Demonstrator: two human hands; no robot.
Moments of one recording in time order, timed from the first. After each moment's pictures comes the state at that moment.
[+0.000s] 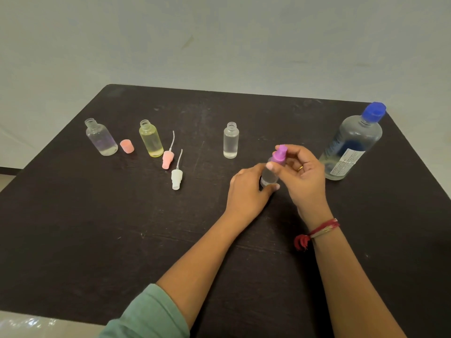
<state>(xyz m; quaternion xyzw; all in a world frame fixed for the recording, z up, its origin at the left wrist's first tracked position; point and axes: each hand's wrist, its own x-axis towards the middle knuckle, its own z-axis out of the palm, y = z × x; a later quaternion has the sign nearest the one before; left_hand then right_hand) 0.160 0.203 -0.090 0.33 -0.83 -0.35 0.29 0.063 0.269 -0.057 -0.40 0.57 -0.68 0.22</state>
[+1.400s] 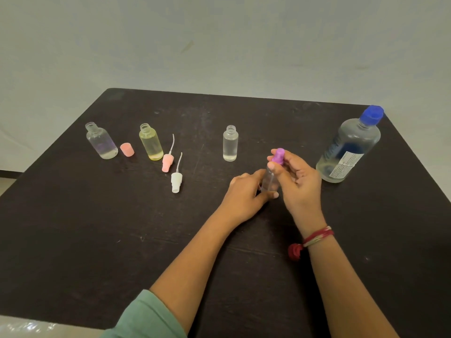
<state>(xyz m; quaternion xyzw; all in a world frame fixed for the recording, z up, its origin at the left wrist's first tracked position) 0.173 0.191 -0.086 0.25 -0.87 -0.36 0.20 0.077 0.271 -0.057 -0.42 0.62 -0.65 0.16</state>
